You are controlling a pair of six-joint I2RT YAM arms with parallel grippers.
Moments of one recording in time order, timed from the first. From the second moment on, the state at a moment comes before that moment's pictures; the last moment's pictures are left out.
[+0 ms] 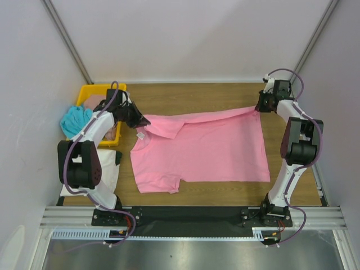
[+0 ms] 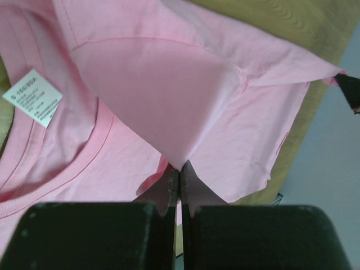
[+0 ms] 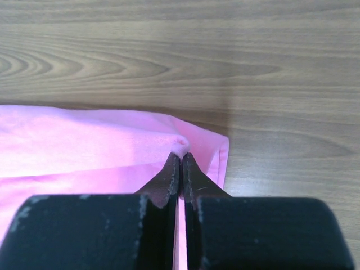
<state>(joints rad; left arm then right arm) -0.05 1.66 1.26 -0.53 0.47 -0.66 -0.14 2.00 1.48 -0.26 -0.28 -0.07</state>
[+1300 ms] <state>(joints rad) -0.07 1.83 1.31 -0.37 0.18 -0.61 0.04 1.80 1.34 -0.30 -0.26 0.43</state>
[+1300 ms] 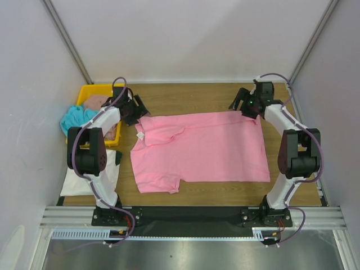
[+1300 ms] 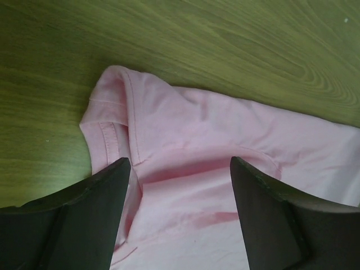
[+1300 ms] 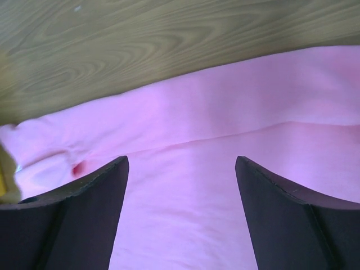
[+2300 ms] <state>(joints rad) -0.07 2.05 1.42 -0.23 0.02 -0.60 0.21 1.97 1.39 -0.29 0.04 0.63</state>
